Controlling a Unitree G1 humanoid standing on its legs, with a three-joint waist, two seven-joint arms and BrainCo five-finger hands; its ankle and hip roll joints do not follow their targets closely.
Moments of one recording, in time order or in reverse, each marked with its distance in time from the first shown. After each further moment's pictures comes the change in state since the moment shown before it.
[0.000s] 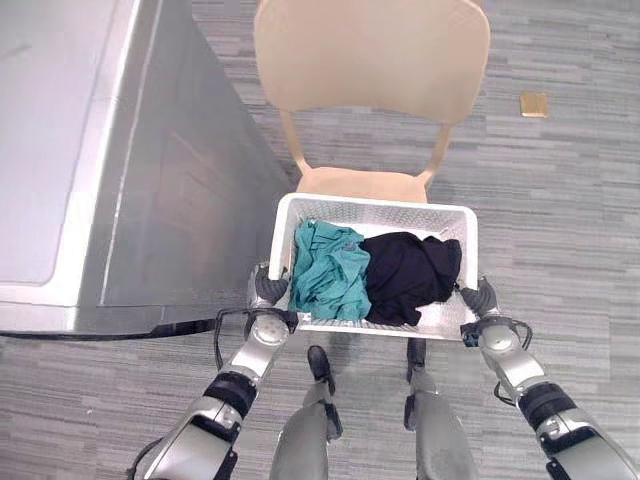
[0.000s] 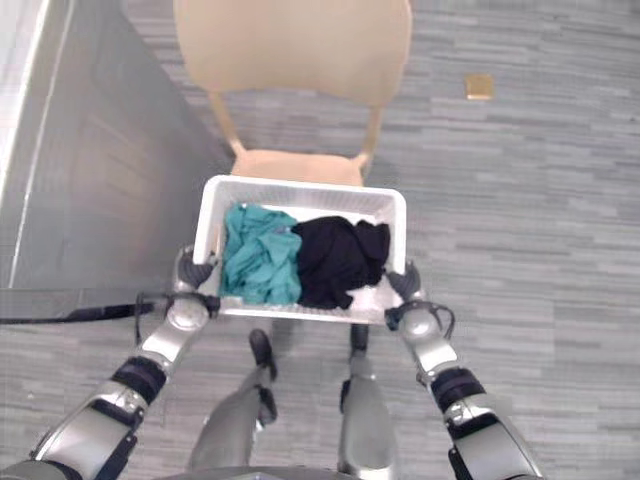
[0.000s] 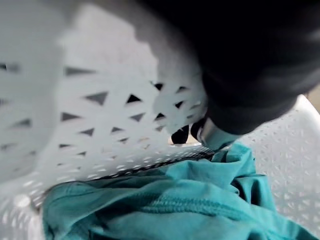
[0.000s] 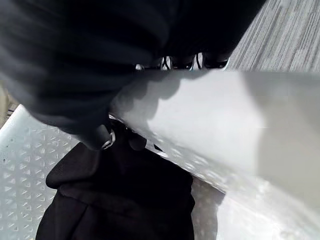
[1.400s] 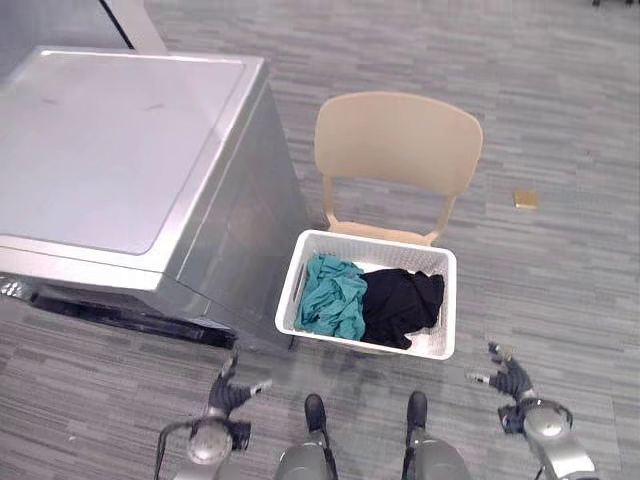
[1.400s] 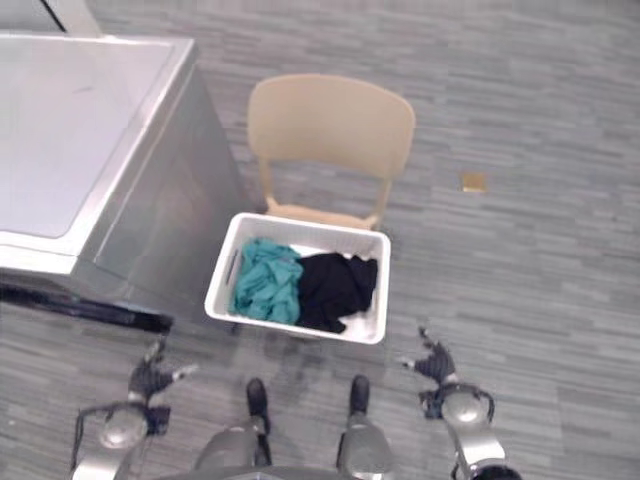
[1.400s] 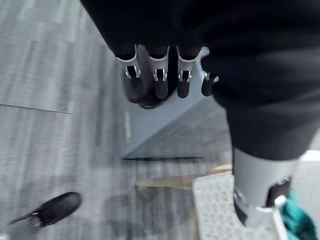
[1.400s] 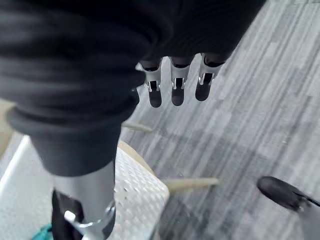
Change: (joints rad) left arm 0.613 0.048 0.241 -0.131 -0.017 -0.032 -0.355; right arm 0.460 -0.021 -0.190 -0.069 -0.054 -0.044 0.304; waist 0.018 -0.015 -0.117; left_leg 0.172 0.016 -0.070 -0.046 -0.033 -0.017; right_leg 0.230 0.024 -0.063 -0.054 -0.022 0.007
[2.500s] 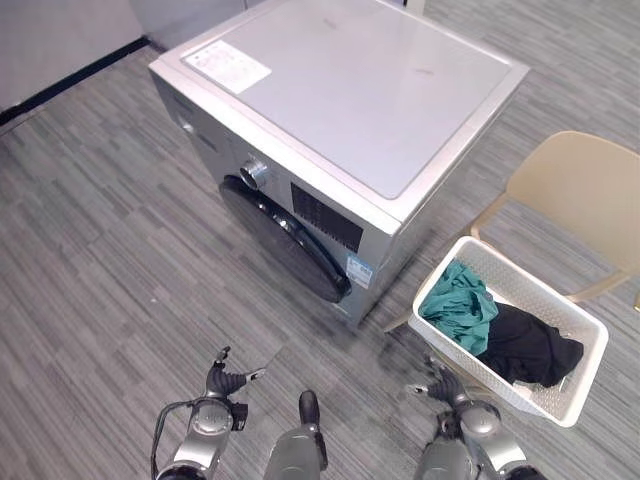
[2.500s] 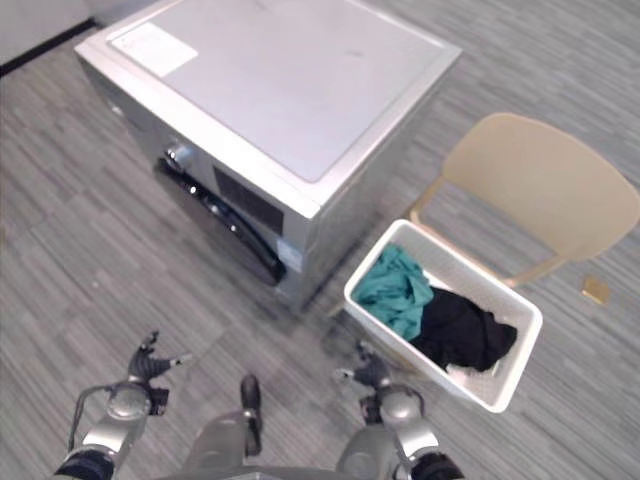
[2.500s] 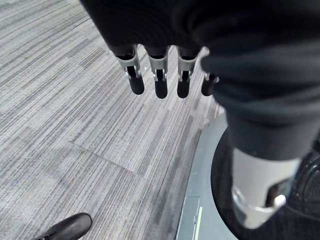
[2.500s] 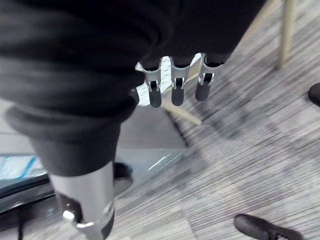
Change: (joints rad) left arm -0.210 0.032 -0.060 0.206 0.007 -0.005 0.083; right arm -0.121 0.203 0.206 0.054 0.015 0.000 -0.012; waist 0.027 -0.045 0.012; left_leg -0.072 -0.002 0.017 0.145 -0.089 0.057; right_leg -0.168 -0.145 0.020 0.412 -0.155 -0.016
